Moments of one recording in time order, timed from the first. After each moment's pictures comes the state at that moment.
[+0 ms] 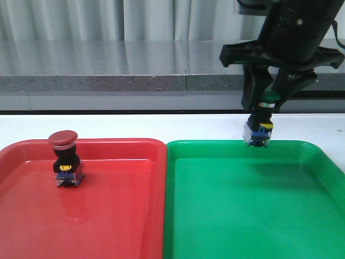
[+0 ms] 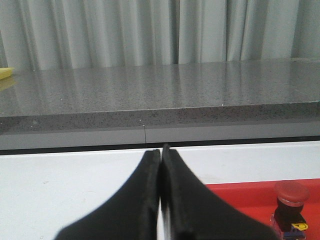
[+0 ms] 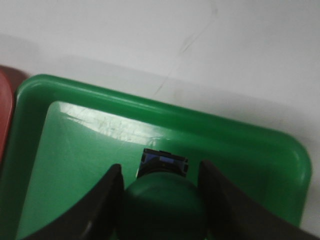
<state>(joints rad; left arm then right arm) -0.02 -0.01 0.00 0.10 0.04 -0.06 0.34 1.68 -1.21 0.00 0.69 0.21</state>
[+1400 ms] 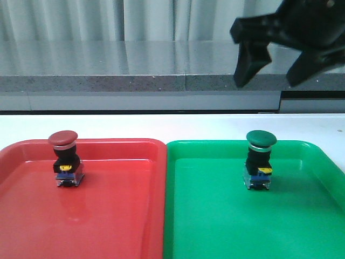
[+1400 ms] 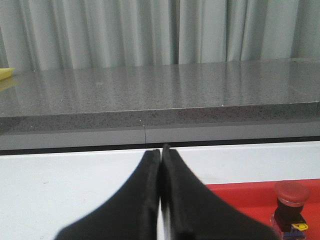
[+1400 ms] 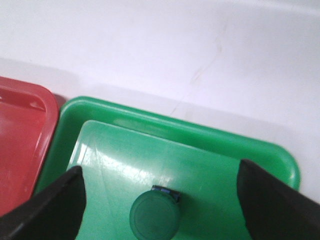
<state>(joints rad) -0.02 -0.01 0.00 0.10 0.04 -0.06 0.37 1.43 -1.01 -0.08 0.47 0.28</state>
